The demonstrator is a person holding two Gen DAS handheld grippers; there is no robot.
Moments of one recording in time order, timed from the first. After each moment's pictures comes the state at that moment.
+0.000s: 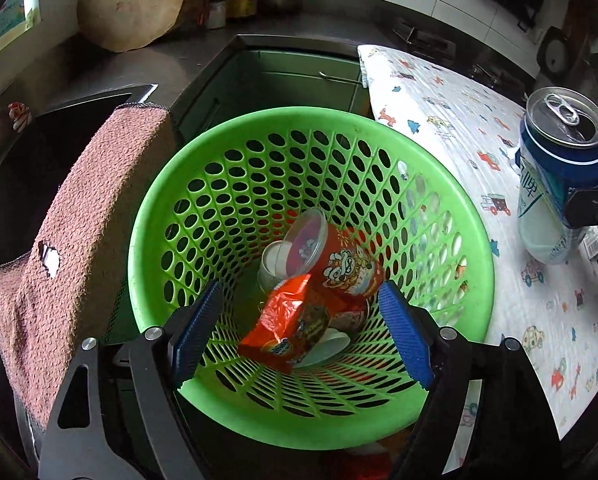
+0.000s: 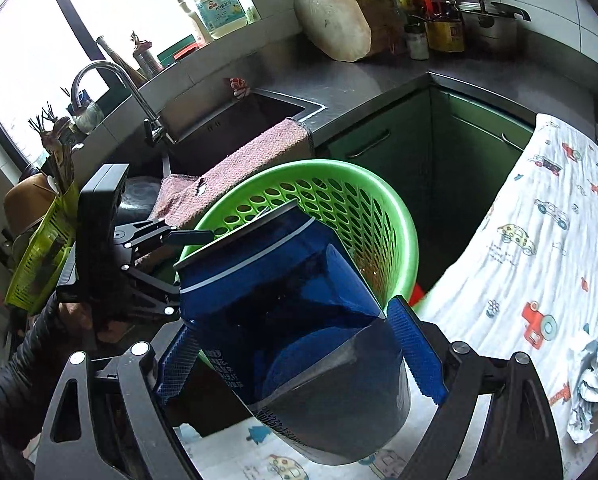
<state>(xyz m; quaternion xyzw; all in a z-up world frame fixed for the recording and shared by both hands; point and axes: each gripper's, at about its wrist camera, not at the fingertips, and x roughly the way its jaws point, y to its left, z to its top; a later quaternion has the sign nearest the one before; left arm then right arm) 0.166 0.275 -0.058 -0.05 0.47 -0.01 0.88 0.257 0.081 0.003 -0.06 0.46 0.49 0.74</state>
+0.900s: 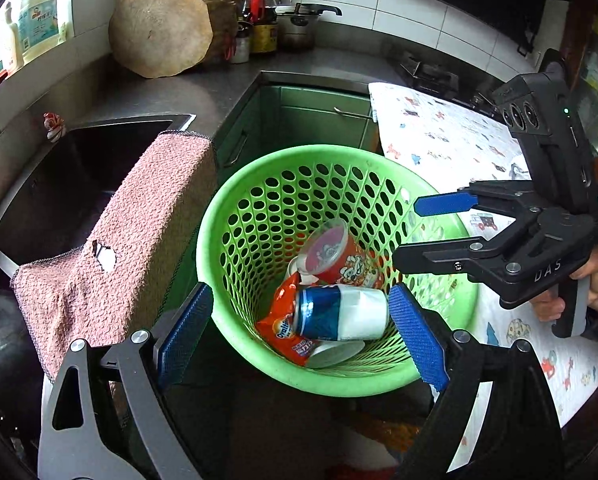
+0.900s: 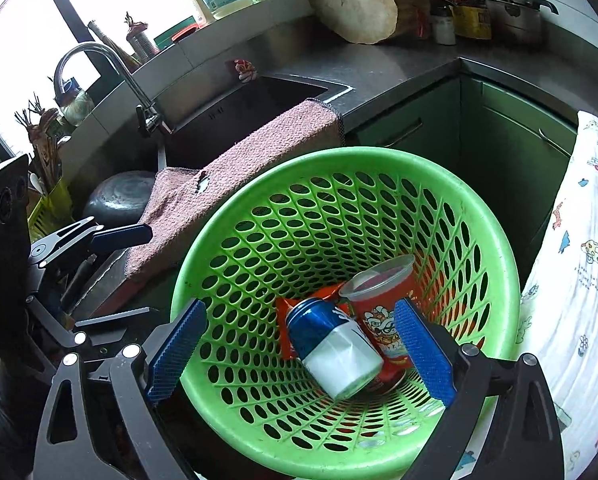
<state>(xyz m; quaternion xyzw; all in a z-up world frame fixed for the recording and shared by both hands) 0.123 0.292 -0.020 -0.05 0.42 0.01 0.91 0.244 0.159 -0.038 -0.07 0.47 0.49 0.73</state>
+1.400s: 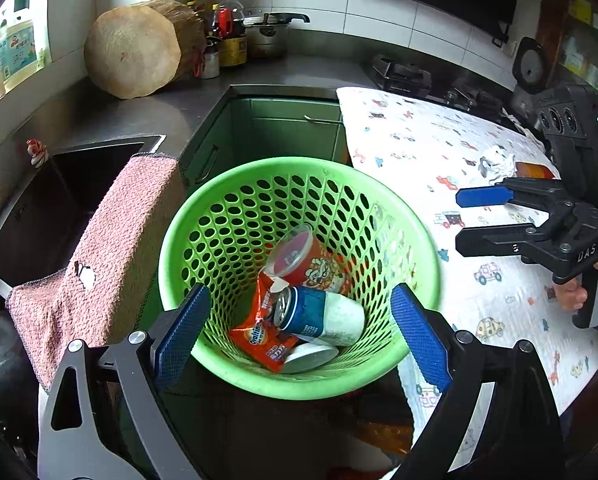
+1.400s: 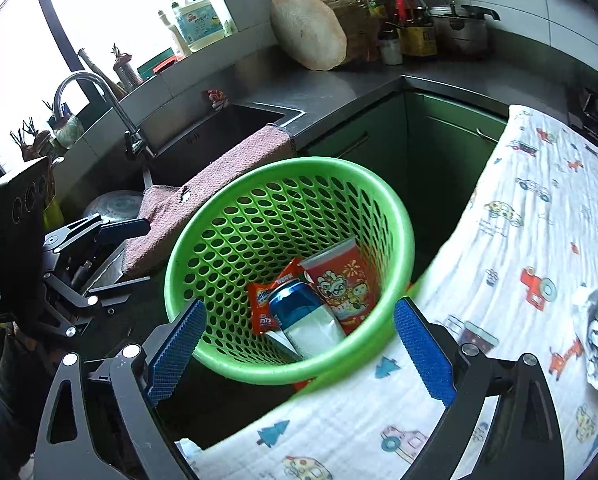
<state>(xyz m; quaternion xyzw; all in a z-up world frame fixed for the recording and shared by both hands) 0.123 0.253 -0.006 -0.03 0.41 -0.03 0.91 0.226 0.058 -0.008 -0.05 0.44 0.44 0.78</state>
